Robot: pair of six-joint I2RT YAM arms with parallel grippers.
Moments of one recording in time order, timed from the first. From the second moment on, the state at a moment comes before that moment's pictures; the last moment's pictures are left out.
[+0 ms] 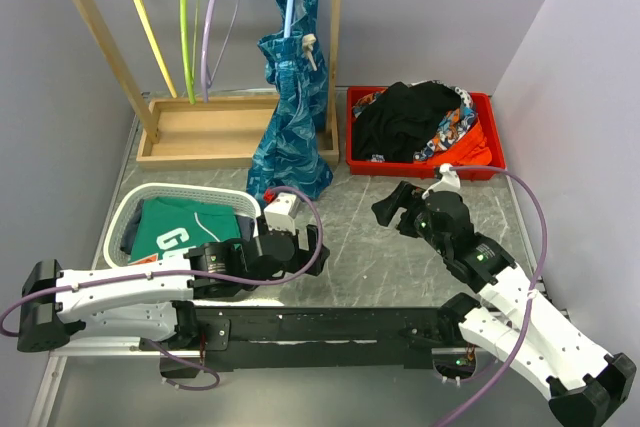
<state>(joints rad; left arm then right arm) -1.28 1.02 0.76 -0.33 -0.52 -0.83 0.58 0.68 0.63 -0.44 0.17 0.76</state>
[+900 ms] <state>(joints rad) -1.19 1.12 0.80 -0.34 -0.43 -0.83 0.18 1.92 1.81 -0.44 0.19 0.75</state>
